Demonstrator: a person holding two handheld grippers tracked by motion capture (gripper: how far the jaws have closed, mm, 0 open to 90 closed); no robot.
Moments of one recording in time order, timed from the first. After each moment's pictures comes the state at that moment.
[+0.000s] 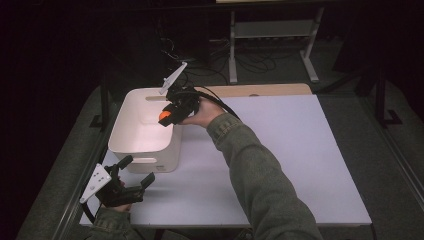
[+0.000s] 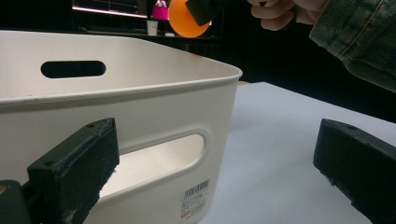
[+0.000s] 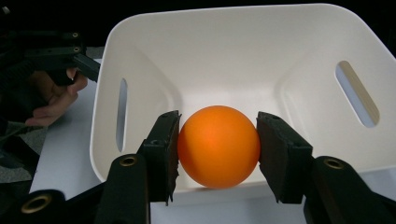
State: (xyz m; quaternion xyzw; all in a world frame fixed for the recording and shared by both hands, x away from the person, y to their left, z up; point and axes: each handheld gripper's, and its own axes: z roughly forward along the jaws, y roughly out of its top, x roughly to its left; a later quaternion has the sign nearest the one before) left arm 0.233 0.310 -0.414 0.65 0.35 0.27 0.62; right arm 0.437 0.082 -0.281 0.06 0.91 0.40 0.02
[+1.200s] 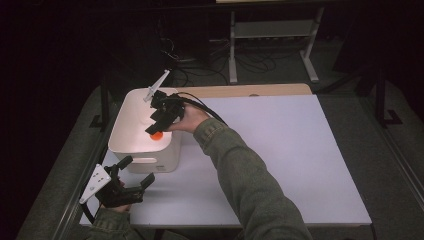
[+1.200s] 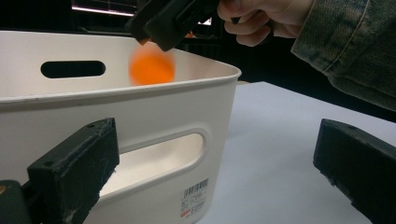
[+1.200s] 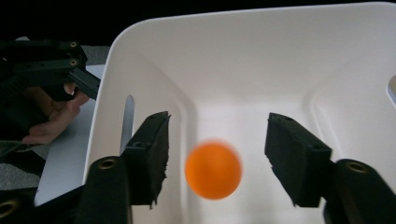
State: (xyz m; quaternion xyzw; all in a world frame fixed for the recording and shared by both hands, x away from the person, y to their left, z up) left arm 0.232 0.310 -0.414 0.65 0.35 0.27 0.62; right arm 0.437 0.122 -0.299 0.05 0.92 0.39 -0.01
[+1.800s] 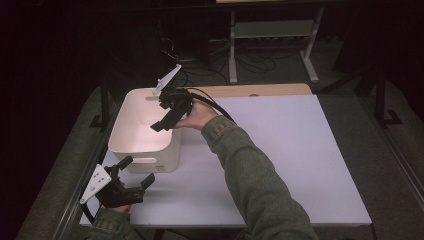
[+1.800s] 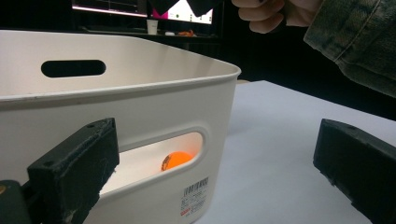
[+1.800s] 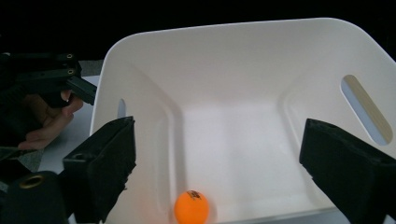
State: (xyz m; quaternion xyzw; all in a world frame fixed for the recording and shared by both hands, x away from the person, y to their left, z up) left arm 0.231 0.310 -0.414 0.65 0.35 0.27 0.61; right arm 0.435 0.097 -0.285 0.08 0.90 0.42 0.02
